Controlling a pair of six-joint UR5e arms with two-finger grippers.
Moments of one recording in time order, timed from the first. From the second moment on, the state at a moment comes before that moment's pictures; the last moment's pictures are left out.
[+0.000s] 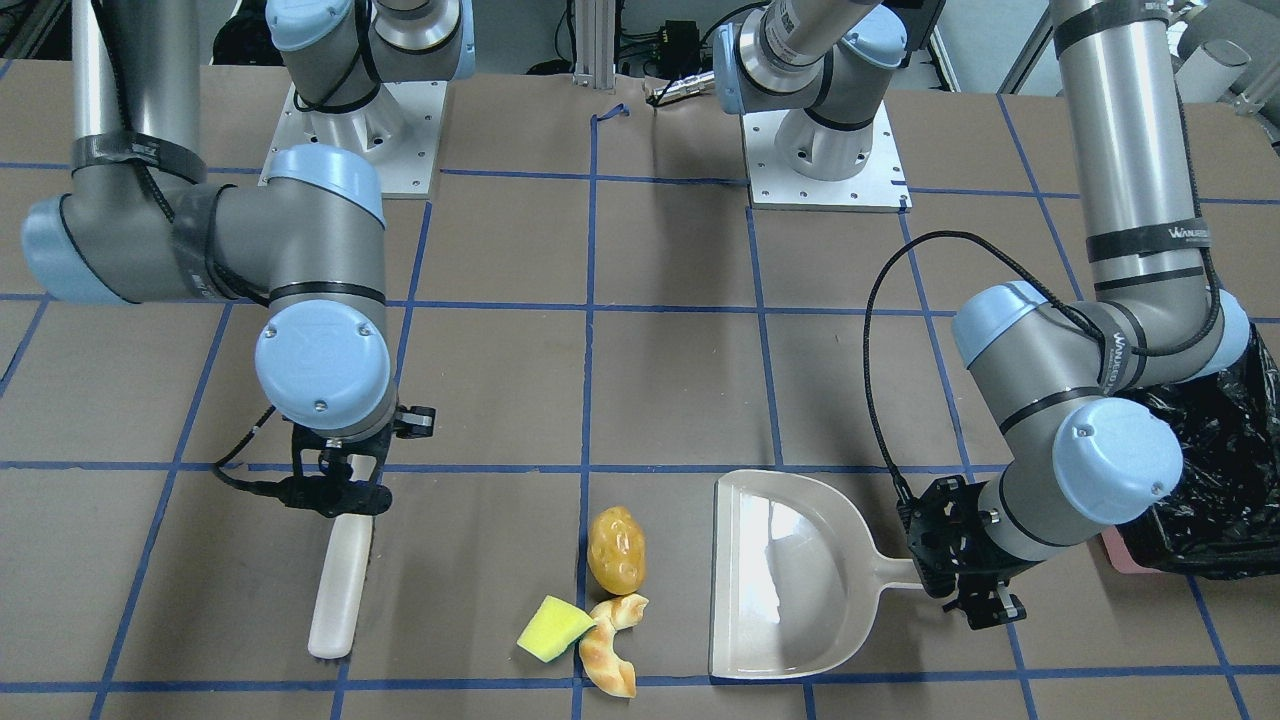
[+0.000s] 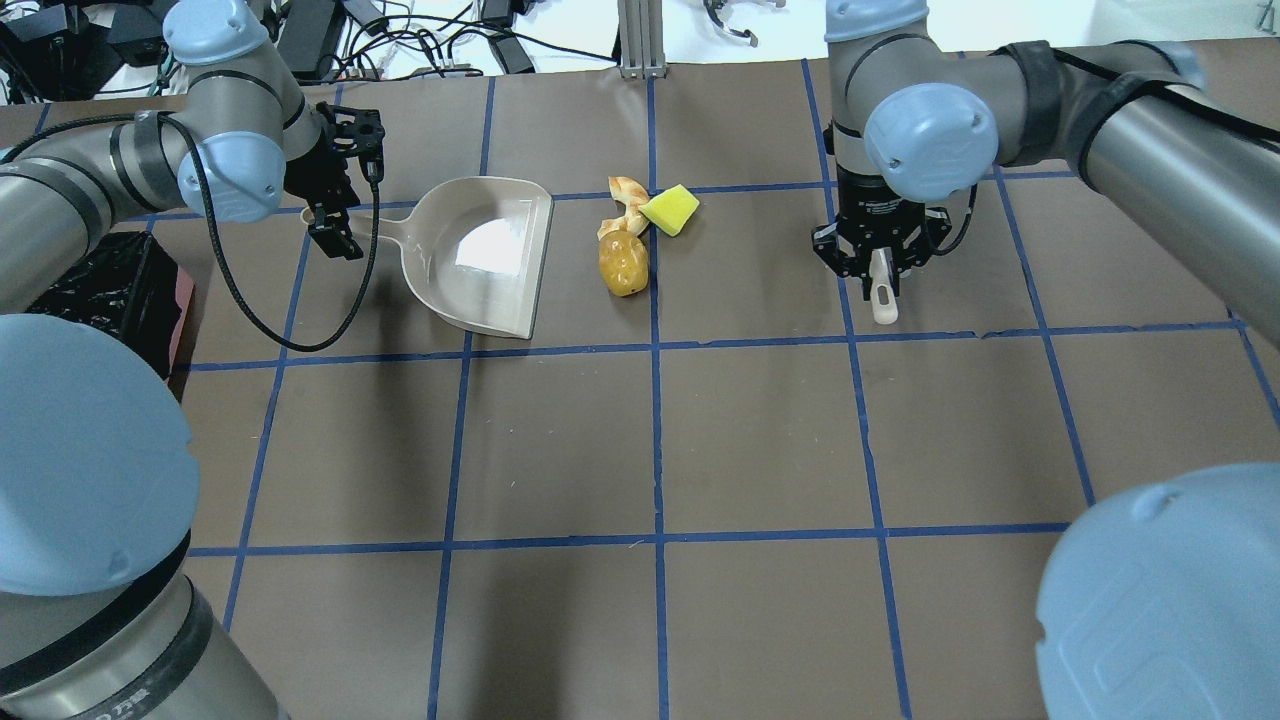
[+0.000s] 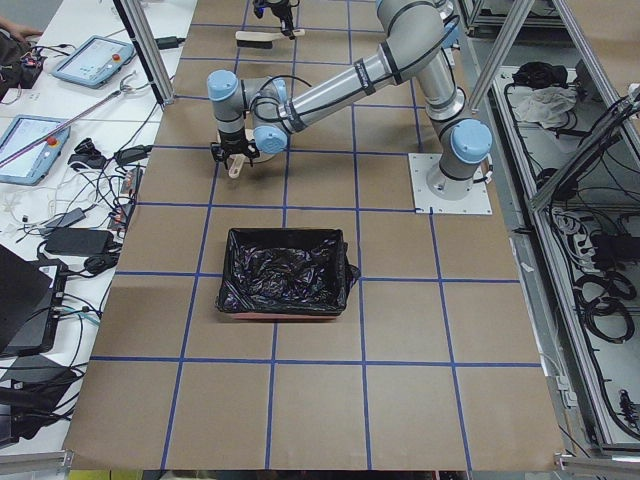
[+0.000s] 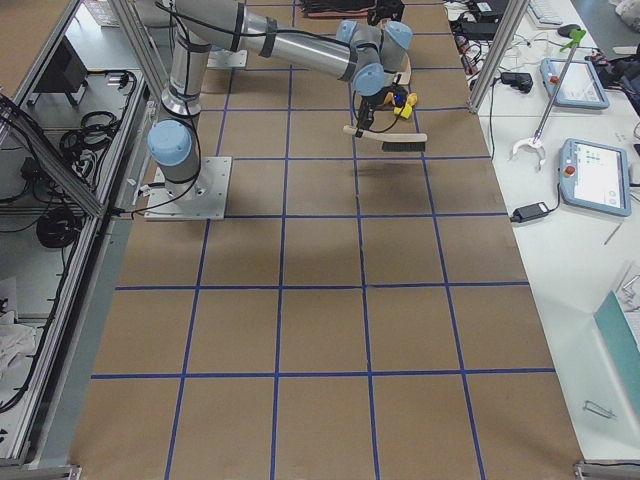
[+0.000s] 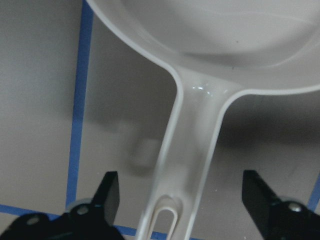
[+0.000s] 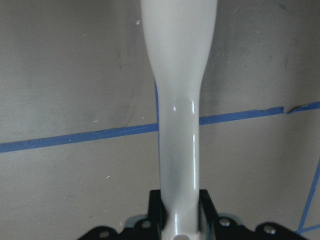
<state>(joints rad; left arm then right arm) -1.39 -2.15 -1.49 -1.05 1.60 1.56 1.70 -1.11 1.48 -1.63 -1.74 0.21</state>
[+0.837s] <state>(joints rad) -1.40 -2.15 -1.48 -1.04 1.57 1.59 1.82 -1.03 1.39 -1.56 -1.64 0.38</state>
